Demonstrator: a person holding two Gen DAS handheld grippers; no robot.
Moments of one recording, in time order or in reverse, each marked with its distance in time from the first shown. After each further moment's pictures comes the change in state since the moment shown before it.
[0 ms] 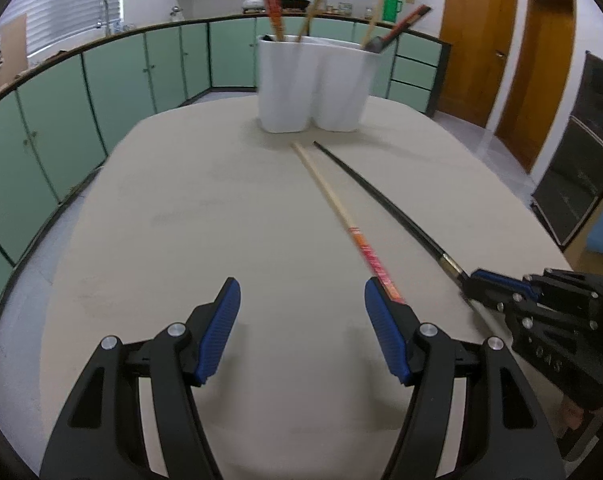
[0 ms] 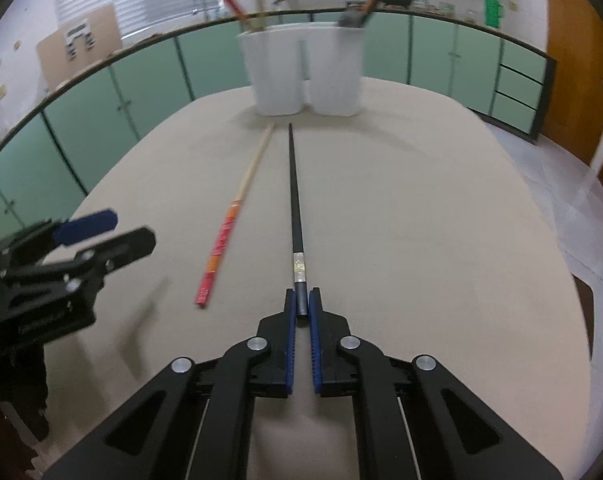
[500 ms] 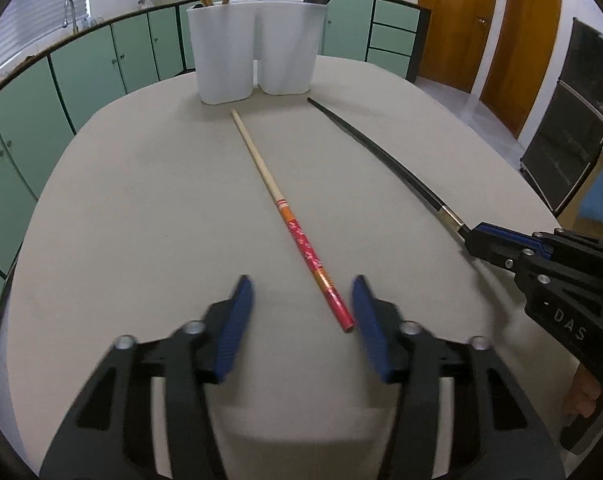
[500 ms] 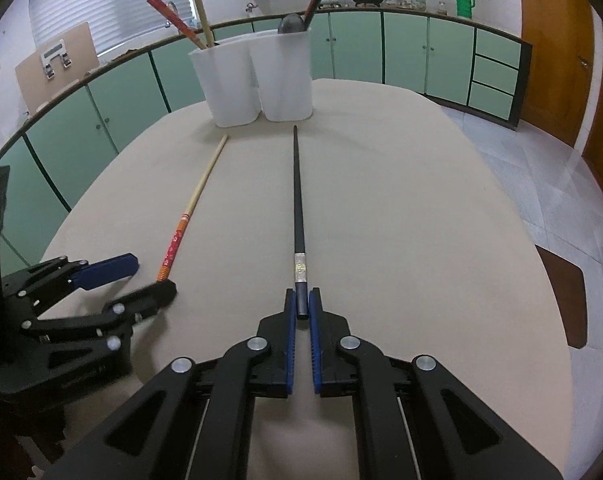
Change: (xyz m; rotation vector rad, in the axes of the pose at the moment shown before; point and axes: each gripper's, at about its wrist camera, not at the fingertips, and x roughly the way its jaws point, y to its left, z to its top) left arm 0.033 -0.045 -0.003 0.071 0.102 -0.018; right arm -0.002 -0.035 0.001 0.062 -0.011 -0.028
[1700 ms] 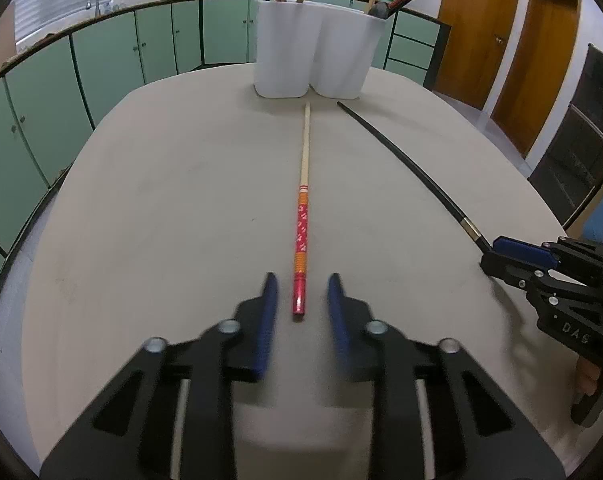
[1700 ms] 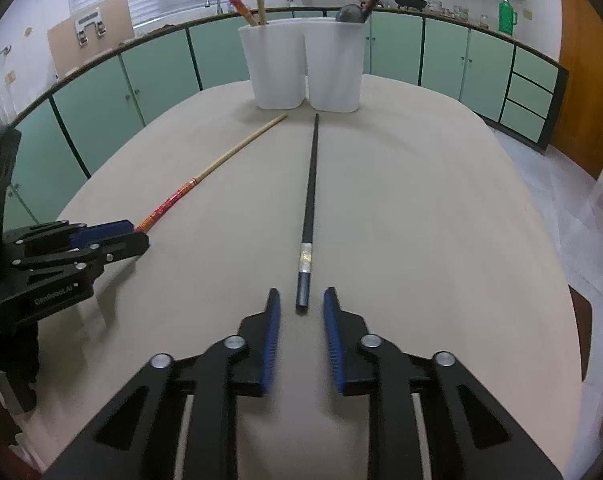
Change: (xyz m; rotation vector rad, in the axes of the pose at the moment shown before) left arm -0.011 0.051 -0.007 -0.076 -0.014 -0.002; right arm 0.007 0.024 -0.003 -0.136 0.028 0.056
